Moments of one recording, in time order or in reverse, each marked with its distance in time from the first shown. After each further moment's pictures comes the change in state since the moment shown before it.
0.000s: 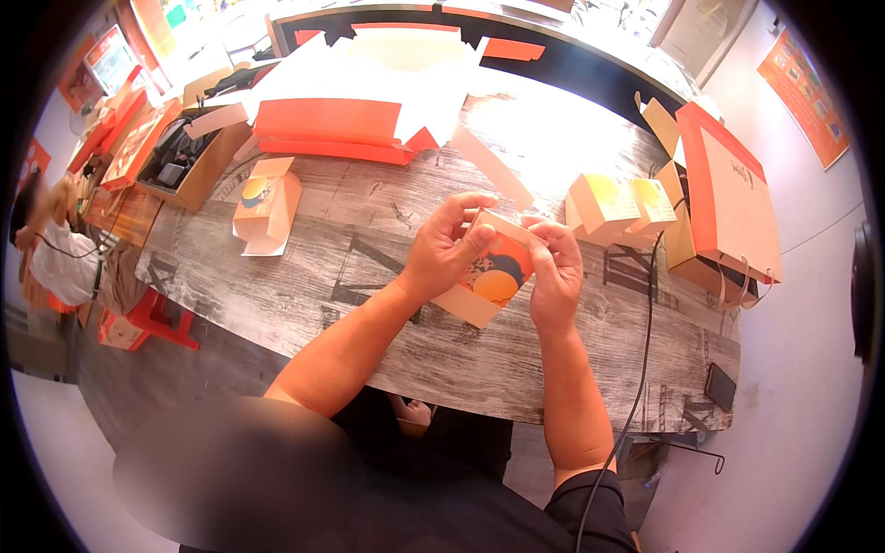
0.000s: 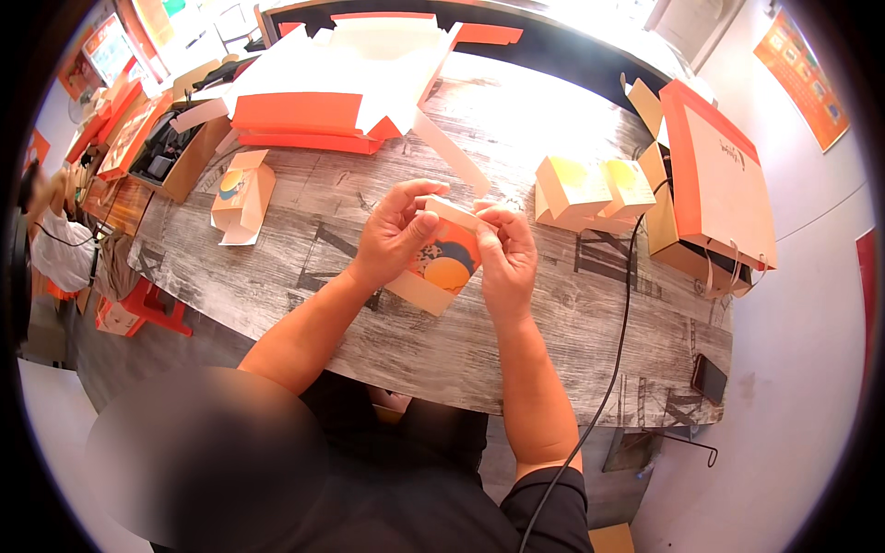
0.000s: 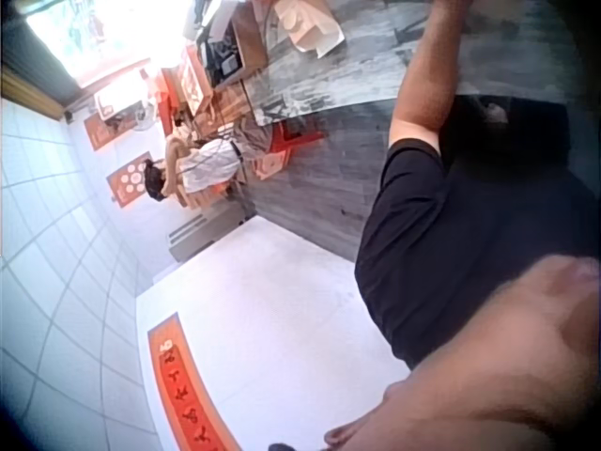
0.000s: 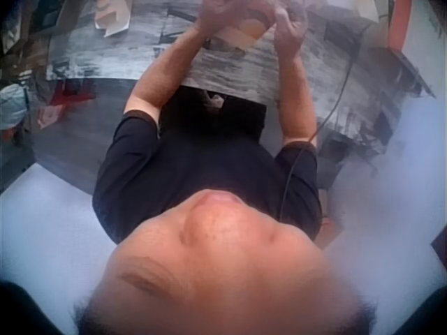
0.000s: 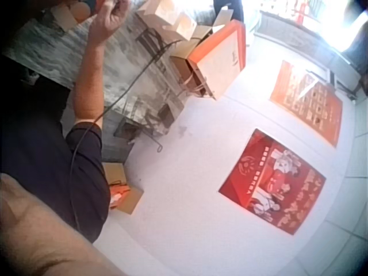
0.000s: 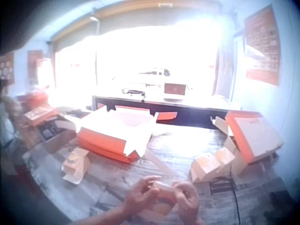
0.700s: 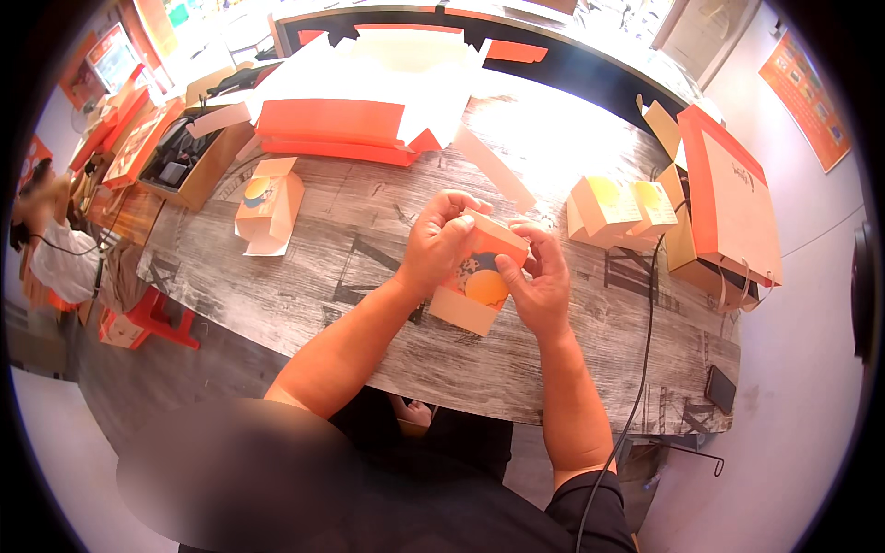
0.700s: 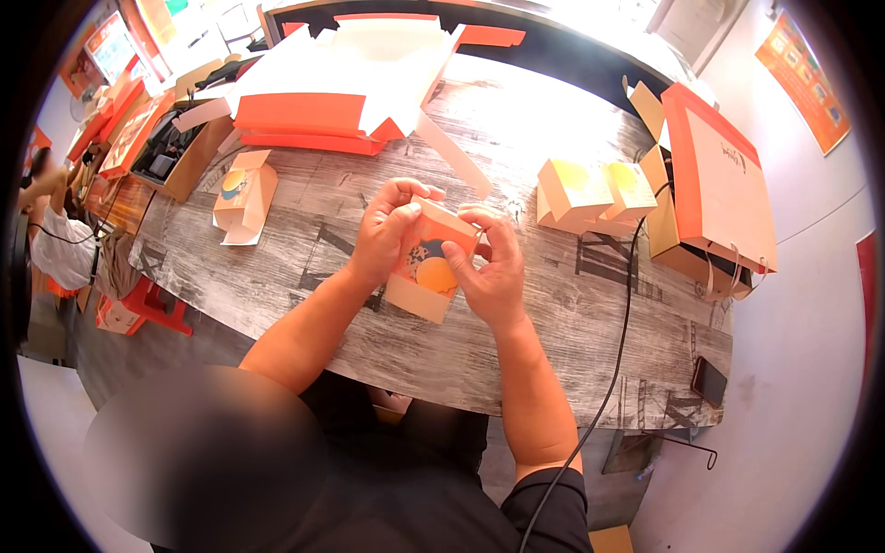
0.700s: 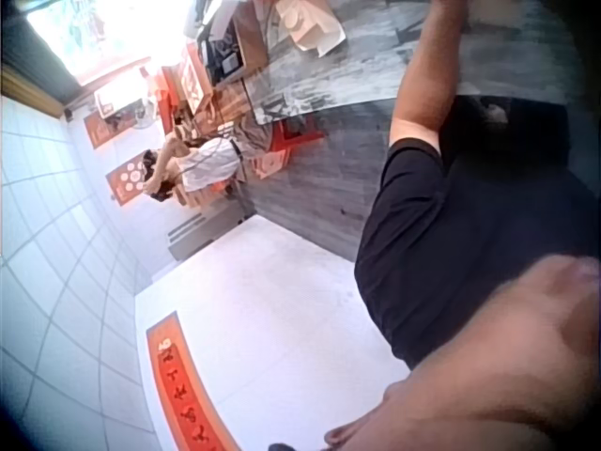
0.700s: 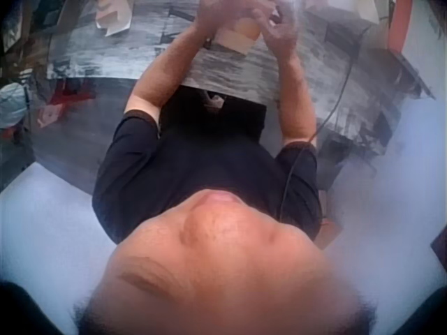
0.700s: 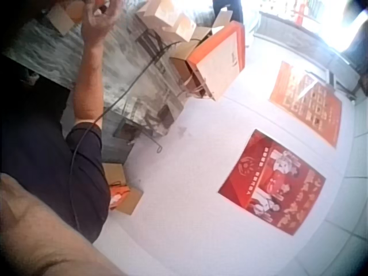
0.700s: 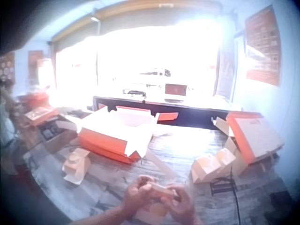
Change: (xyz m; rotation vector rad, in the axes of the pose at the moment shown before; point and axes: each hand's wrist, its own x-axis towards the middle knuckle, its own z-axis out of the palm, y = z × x) left_hand 0.004 0.004 -0.006 -0.245 0.118 -0.087; right_hand -0.003 0.003 0.009 -0.282 -0.151 -0.074
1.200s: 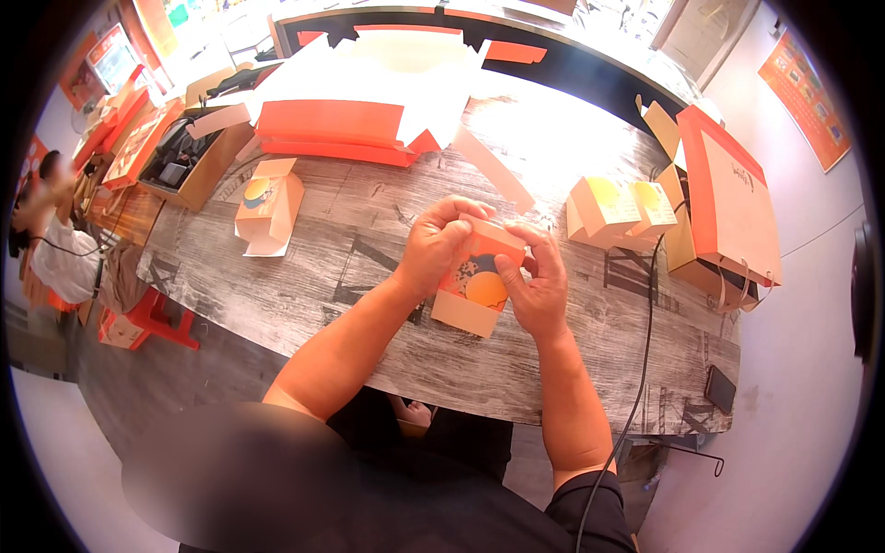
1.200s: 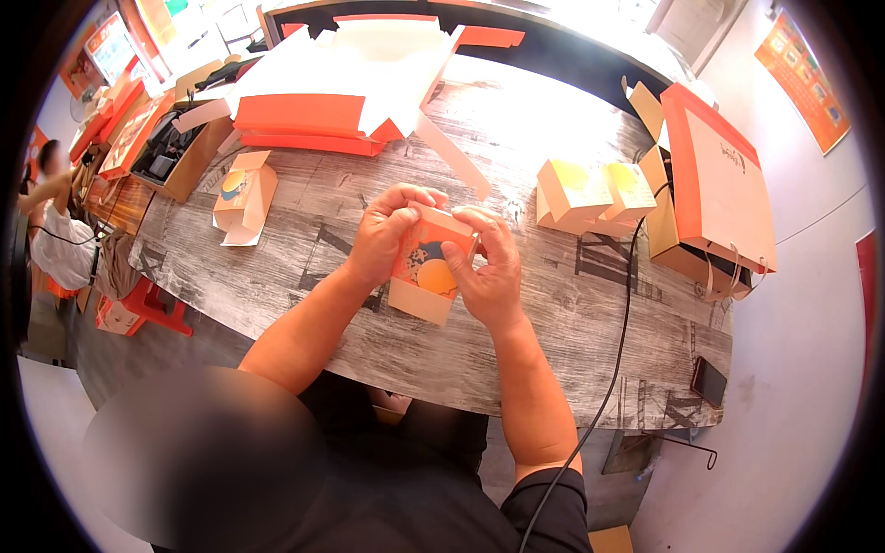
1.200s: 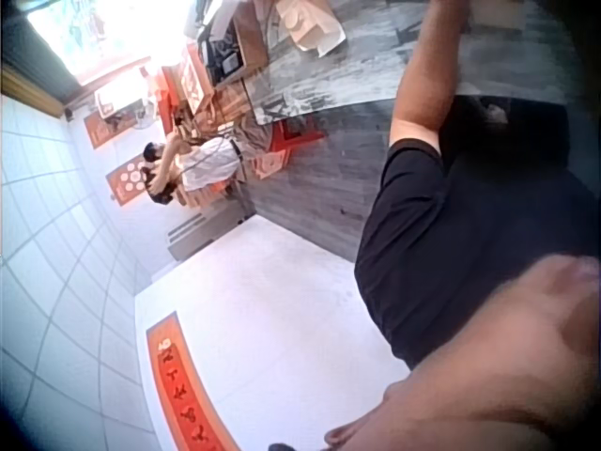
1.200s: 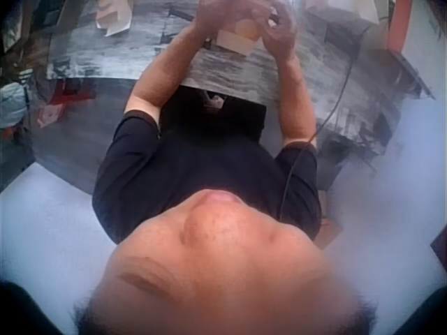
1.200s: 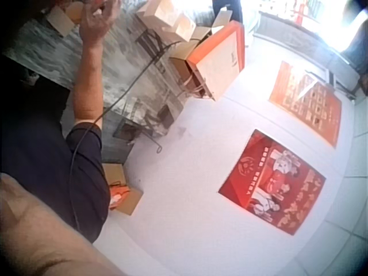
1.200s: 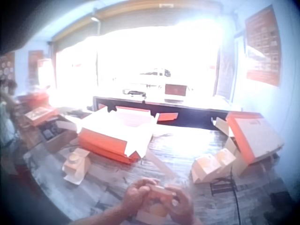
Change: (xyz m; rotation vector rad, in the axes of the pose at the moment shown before) left_hand 0.001 0.003 -0.002 -0.062 -0.049 -0.033; right_hand 0.000 0.002 -0.001 -0.091 -0.019 -0.092
